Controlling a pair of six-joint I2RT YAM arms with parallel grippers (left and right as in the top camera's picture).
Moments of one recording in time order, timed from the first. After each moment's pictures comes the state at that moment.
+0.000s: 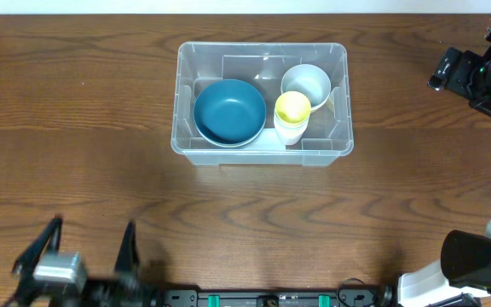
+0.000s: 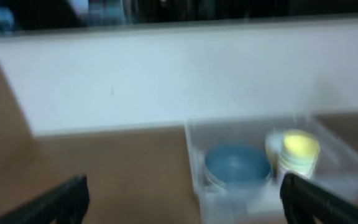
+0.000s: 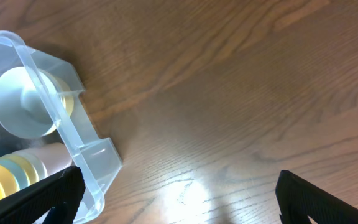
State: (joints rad) left arm -0.11 0.17 1.03 -0.89 0.01 0.01; right arm -0.20 1.73 2.05 -1.52 0.03 0.33
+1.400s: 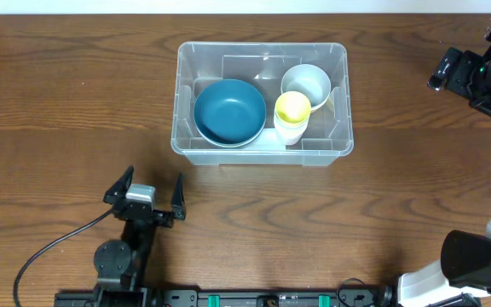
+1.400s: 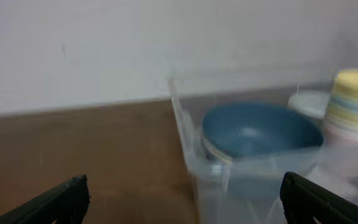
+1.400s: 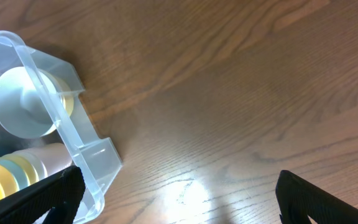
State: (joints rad) left arm -0.07 0.01 0.01 -0.06 0.10 0.02; right arm -0.20 1.73 2.05 -1.52 0.03 0.33
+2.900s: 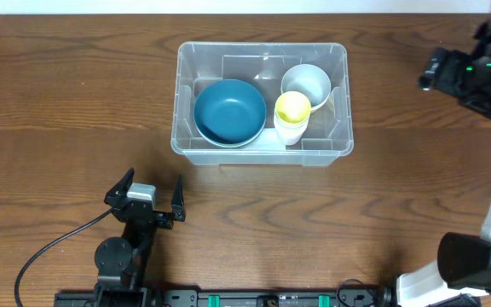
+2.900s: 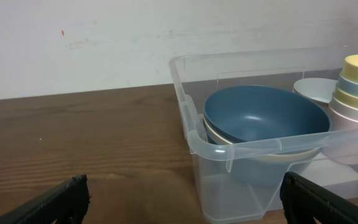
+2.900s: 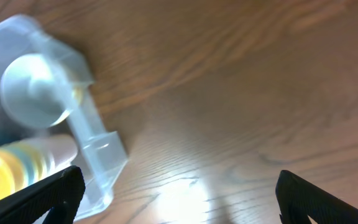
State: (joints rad) left arm -0.07 0.01 0.02 -0.10 0.10 0.02; right arm -0.11 1.72 2.05 -1.52 0.03 0.33
